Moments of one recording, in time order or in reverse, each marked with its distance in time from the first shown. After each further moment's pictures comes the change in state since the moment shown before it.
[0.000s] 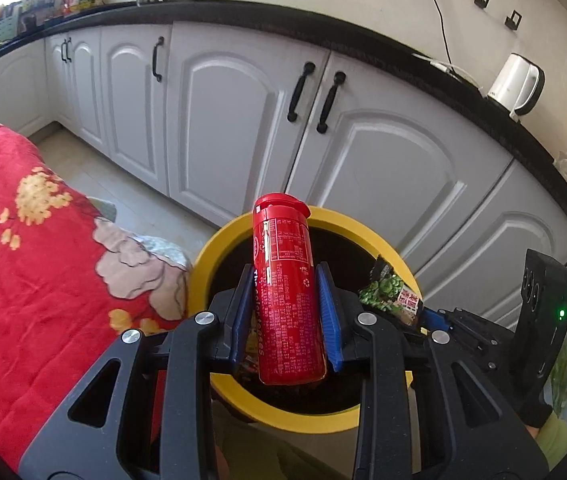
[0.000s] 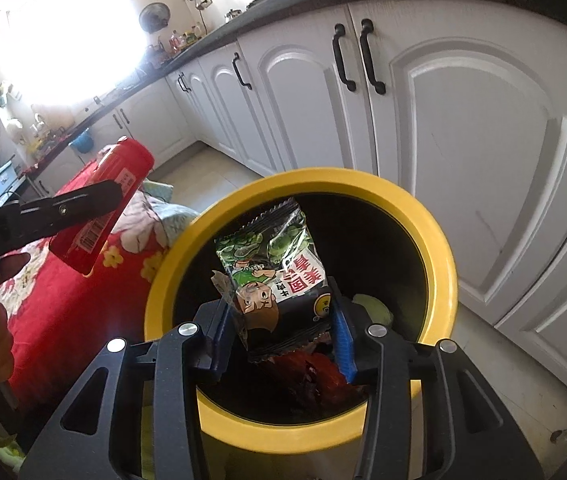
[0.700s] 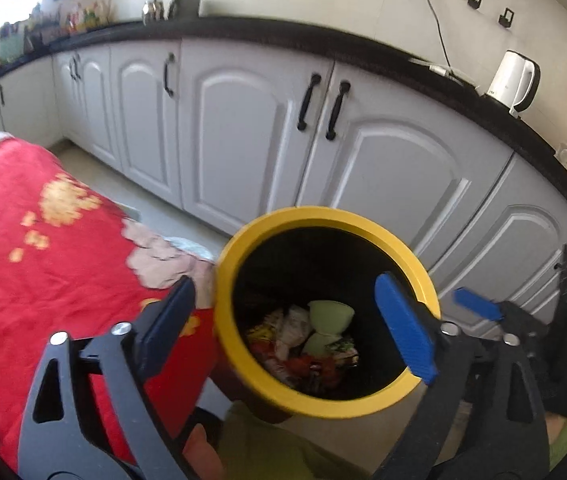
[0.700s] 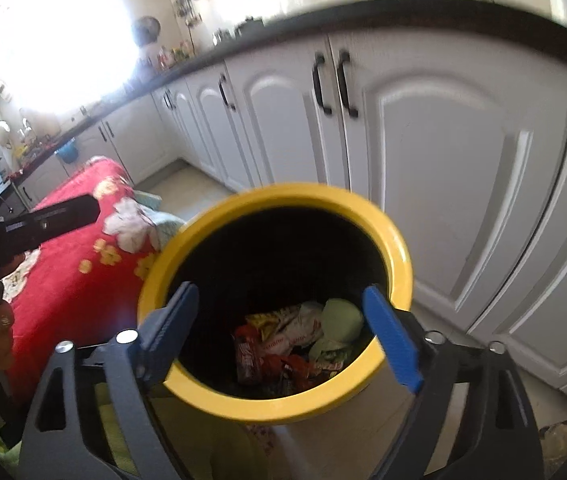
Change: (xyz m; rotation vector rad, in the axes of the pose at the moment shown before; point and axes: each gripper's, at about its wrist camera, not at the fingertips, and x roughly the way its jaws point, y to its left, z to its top) left arm -0.036 0.009 -0.020 0.046 -0.090 0.058; right arm -0.048 0.010 -0.020 -0.024 -0.120 -0.093
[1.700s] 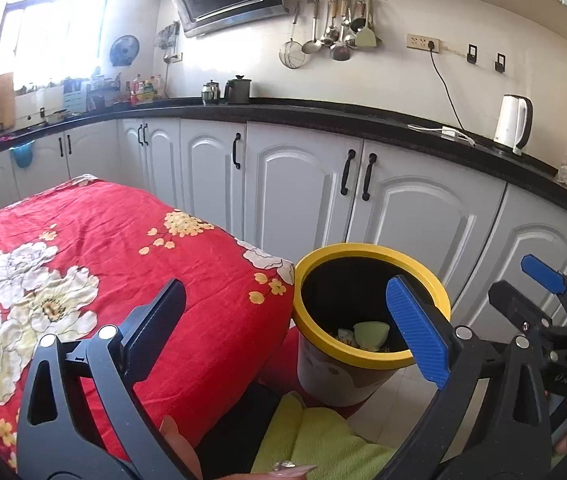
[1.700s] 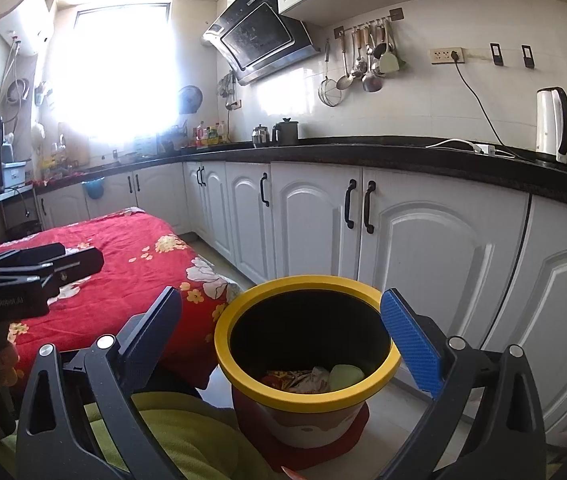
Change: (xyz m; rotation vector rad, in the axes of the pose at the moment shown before) left arm -0.132 0.009 -0.073 -0.002 -0.281 0.176; right arm -0.113 0.080 -0.035 -0.171 -0.361 -0.027
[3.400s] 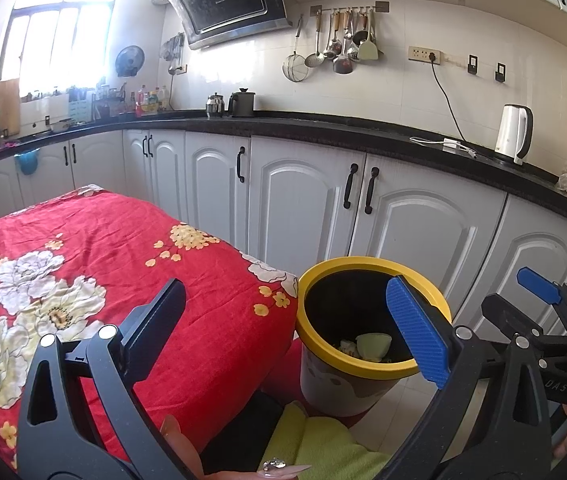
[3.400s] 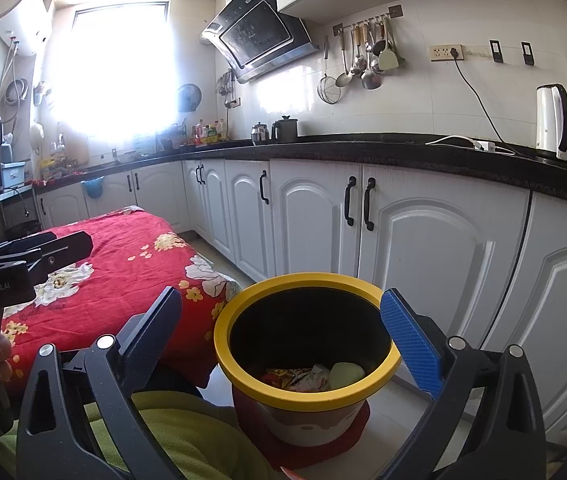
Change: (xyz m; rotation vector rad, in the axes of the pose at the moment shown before) left arm -0.008 0.000 0.004 0.003 -0.039 0.009; right arm 0.000 -0.002 -0.001 0.006 0.010 -0.004
